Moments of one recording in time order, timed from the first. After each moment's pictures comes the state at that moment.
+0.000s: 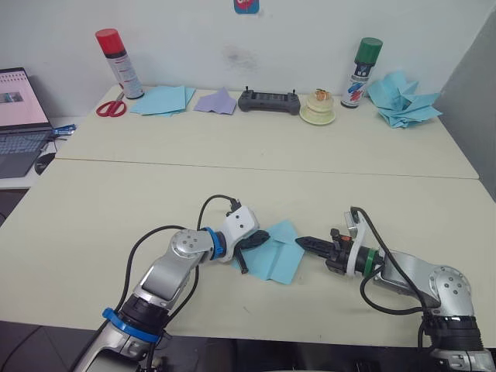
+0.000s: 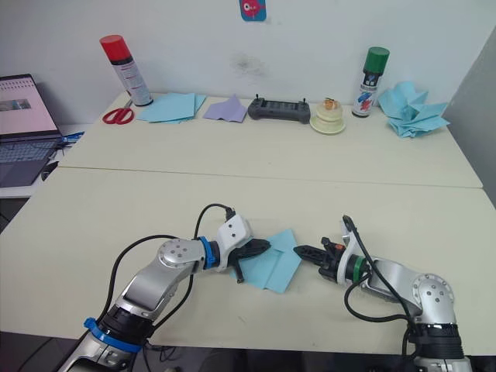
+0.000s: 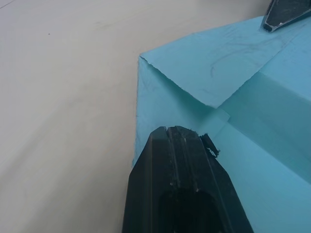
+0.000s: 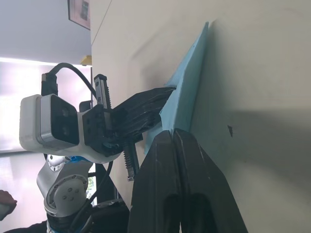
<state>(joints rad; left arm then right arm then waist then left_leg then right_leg) -0.32 0.47 -0.33 -0.09 -0.10 0.42 -0.81 -0.17 -0.43 -0.10 -0.11 1.87 1.12 -0.34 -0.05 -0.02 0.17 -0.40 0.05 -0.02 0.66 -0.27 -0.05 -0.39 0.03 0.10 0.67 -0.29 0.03</state>
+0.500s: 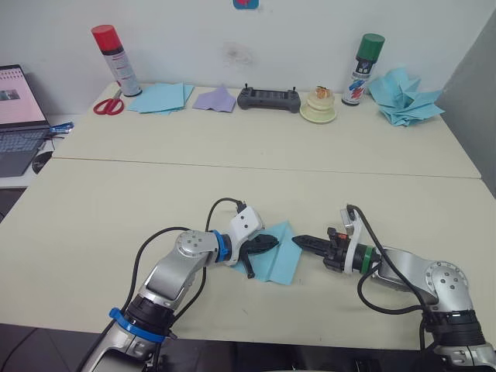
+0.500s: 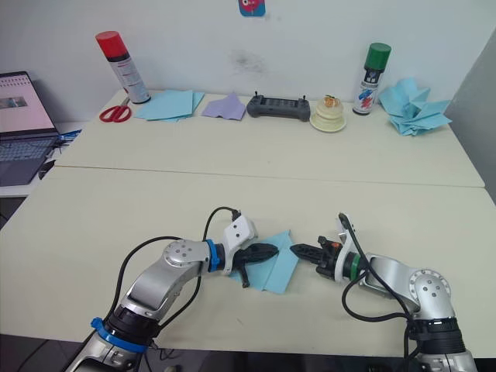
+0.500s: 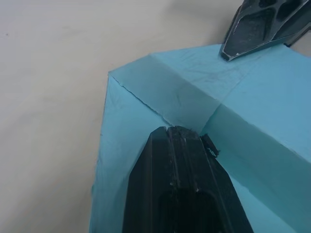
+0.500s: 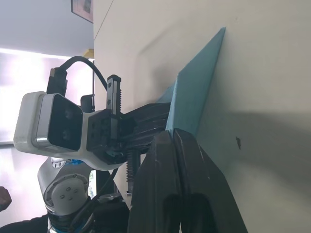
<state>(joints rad) -0.32 0.43 -0.32 -0.12 -0.18 0.50 -0.87 -0.20 -0.47 -0.05 -0.11 1.86 1.09 -0.28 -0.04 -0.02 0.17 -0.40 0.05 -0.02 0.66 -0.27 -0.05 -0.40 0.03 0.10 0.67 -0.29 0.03</state>
